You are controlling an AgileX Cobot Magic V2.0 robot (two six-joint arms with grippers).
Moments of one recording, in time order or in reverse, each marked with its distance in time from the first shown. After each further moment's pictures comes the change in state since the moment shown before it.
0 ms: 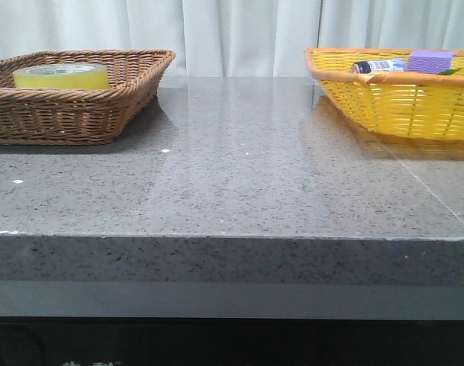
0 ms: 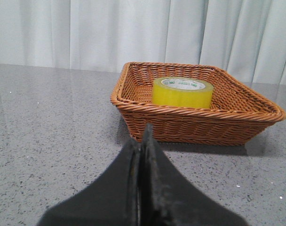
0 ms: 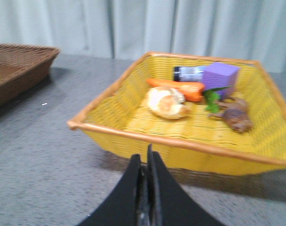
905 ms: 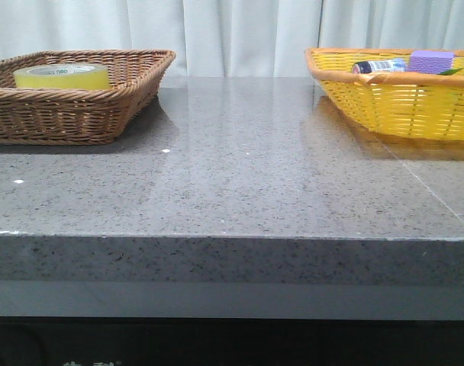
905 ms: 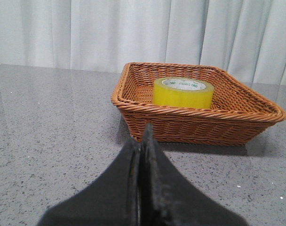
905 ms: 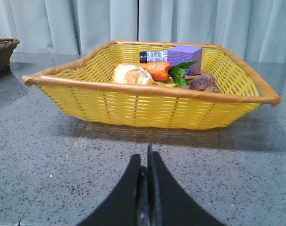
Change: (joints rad) left arm 0.000 0.000 0.000 0.000 0.000 0.000; right arm -0.069 -0.234 0.289 0.000 -0.120 0.002
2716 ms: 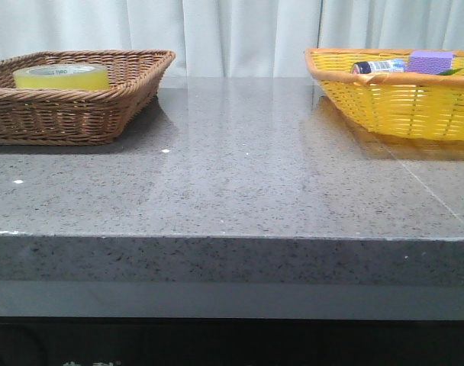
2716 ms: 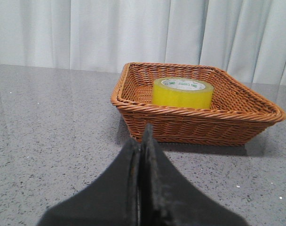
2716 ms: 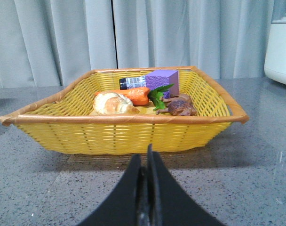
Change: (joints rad) left arm 0.000 0.000 0.000 0.000 0.000 0.000; right arm -0.065 0.000 0.000 -0.171 -0.084 0.232
